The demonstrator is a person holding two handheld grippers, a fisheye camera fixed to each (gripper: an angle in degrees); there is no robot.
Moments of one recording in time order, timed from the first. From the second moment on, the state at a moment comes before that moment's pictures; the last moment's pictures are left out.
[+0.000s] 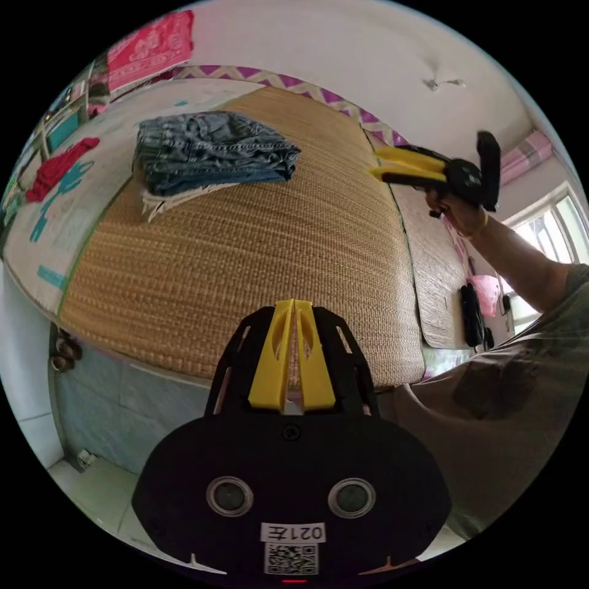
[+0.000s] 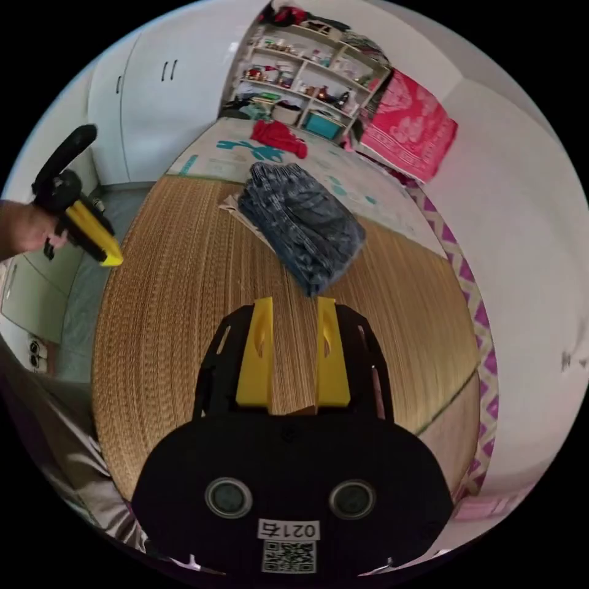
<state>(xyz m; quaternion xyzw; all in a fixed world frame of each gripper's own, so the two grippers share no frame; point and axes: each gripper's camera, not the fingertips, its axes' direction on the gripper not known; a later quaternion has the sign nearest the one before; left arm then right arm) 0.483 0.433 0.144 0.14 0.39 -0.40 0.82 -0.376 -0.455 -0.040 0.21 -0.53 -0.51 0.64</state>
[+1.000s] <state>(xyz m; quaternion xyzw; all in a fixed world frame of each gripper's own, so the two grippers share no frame) 0.660 0.730 0.327 0.13 0.42 -0.58 0.68 -0.508 -0.716 -0.137 0.18 -0.62 -0.49 0.59</state>
